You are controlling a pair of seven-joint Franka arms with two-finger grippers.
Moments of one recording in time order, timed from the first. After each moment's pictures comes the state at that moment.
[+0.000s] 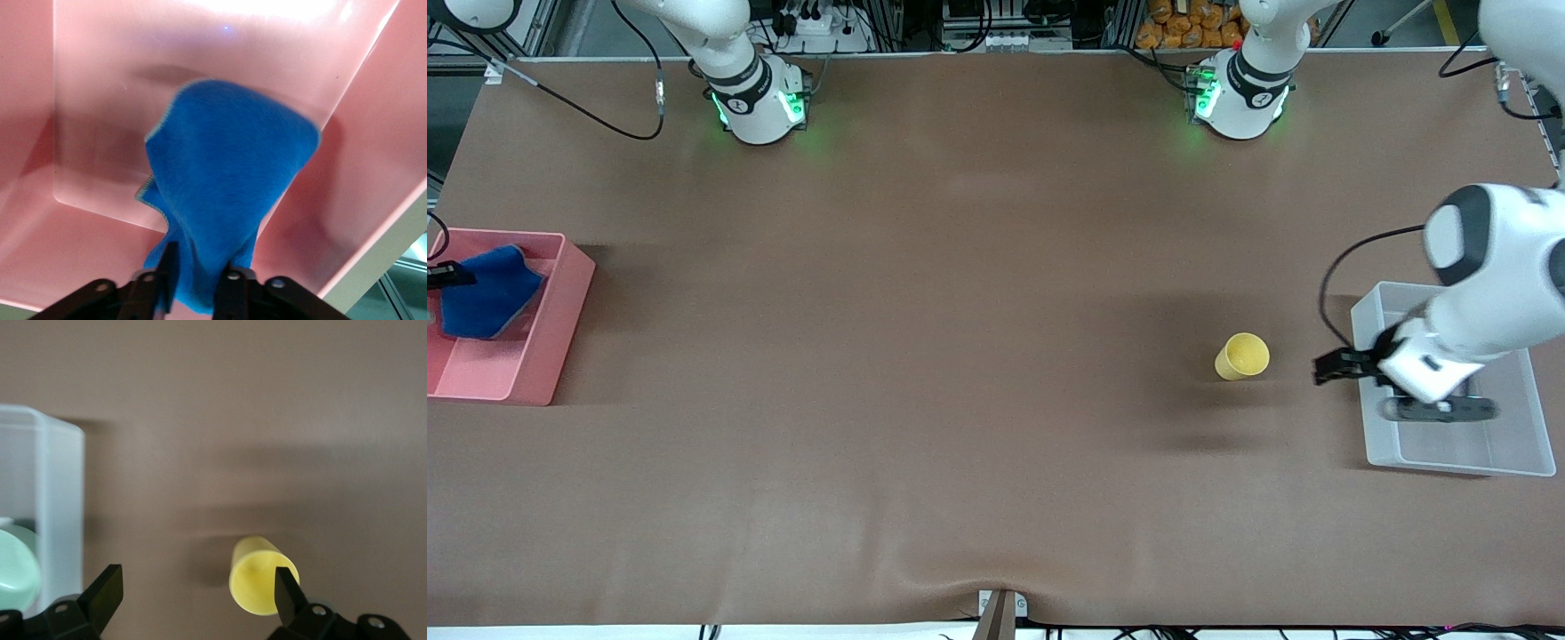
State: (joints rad) left arm 0.40 0.38 -0.52 -1.77 0.18 2.12 -0.13; right arm -0.67 0.65 -0.04 -1.53 -0.28 1.88 -0.86
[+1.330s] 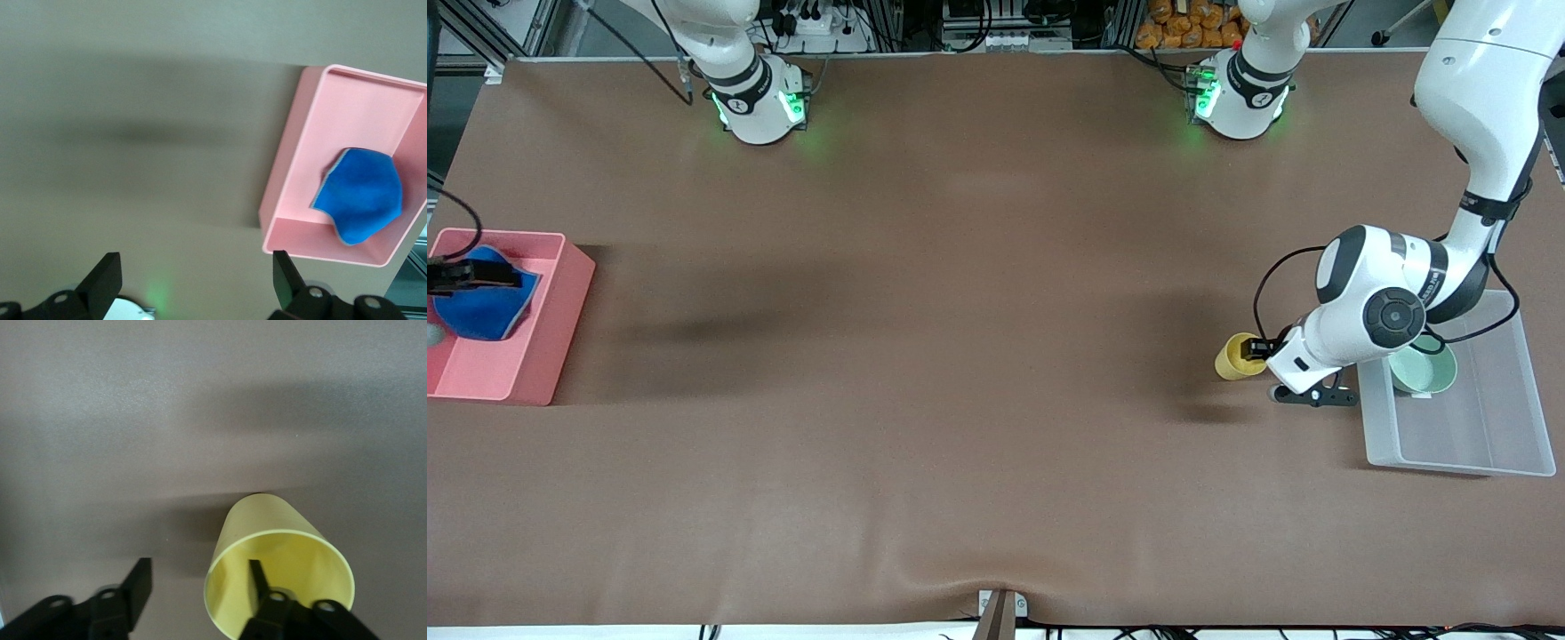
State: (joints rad) left arm 0.37 0.52 -0.51 -1.93 0.32 2.22 -0.24; right arm -0.20 0.25 0.00 -1.49 -0.12 1.47 -0.33
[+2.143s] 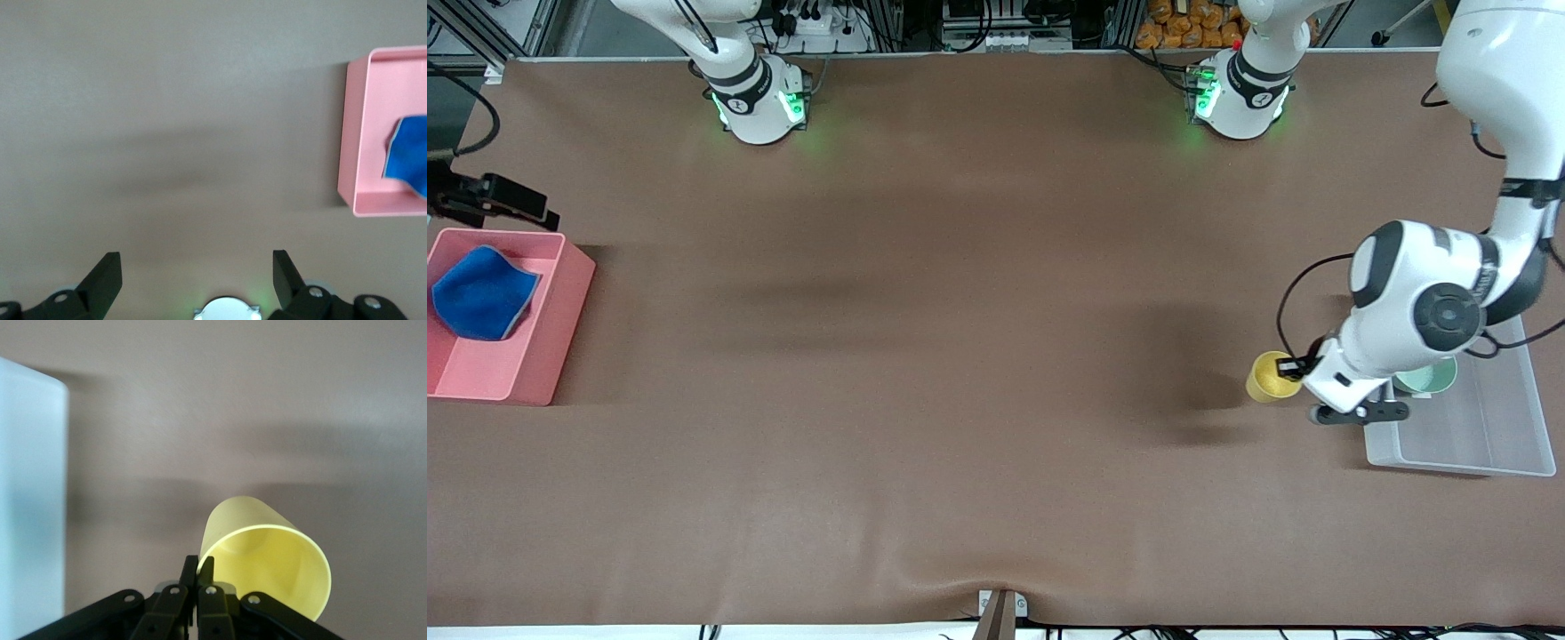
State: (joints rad) left arm 0.38 0.48 -0.52 -1.71 0.30 2.06 -0.32; right arm -0.07 0.01 -0.01 -1.50 0.05 1.37 0.04
